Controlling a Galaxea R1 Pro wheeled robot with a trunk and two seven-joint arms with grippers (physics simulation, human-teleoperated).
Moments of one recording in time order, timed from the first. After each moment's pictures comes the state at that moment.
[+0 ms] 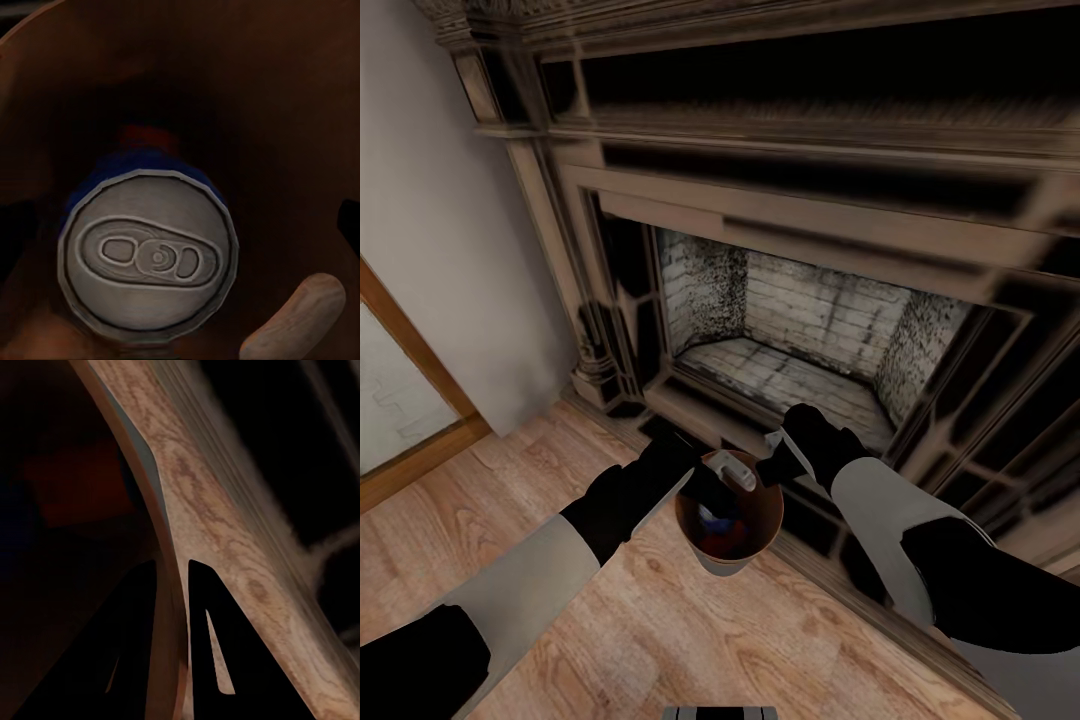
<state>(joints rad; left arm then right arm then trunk) -0.96 -0.05 -0.76 -0.97 0.17 1.05 -0.38 -1.19 0.15 0.23 -0.34 0.17 1.04 0.31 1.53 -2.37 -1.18</state>
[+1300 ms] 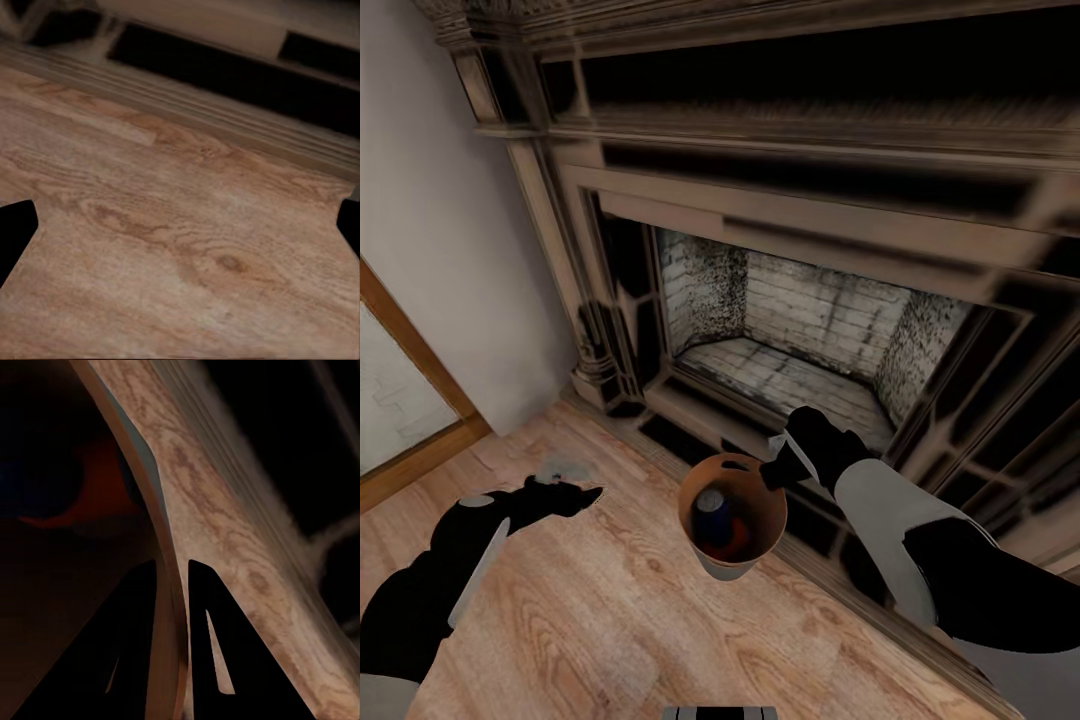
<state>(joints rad) -0.49 0.29 -0.06 -1.36 0.07 0.70 -0.34 -1.18 0.14 0.22 -0.33 0.17 1.04 0.32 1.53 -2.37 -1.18</state>
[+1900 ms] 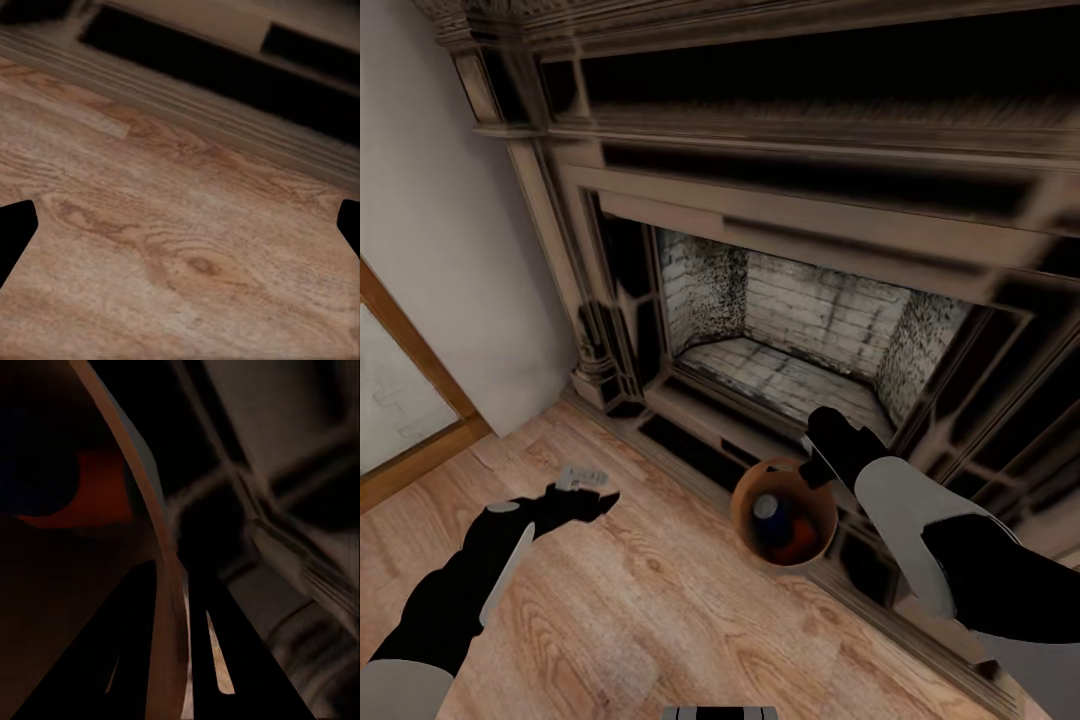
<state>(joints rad) -0.51 0.22 -0.08 -1.24 0.08 0.63 -0.31 -1.19 0.07 0.22 -0.31 0.45 1.05 0.31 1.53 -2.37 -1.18</state>
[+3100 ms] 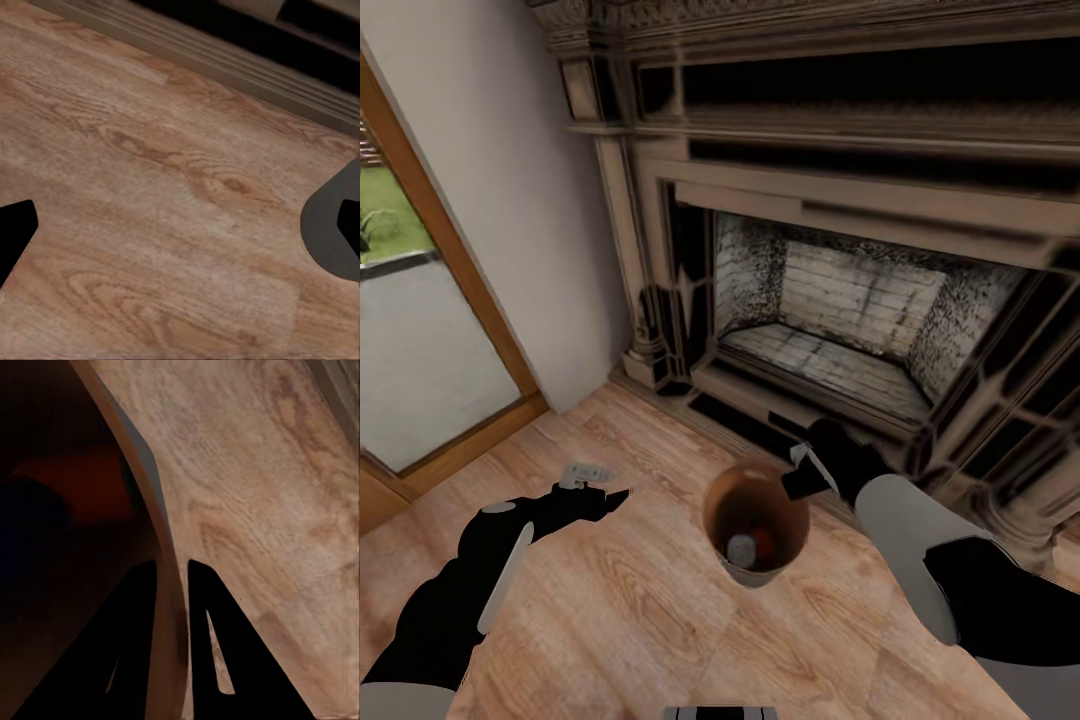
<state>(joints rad) -0.47 0.18 -0.03 -1.38 0.08 0.71 -0.37 -1.12 0.06 0.23 -0.38 0.19 1.05 0.31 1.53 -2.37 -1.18</state>
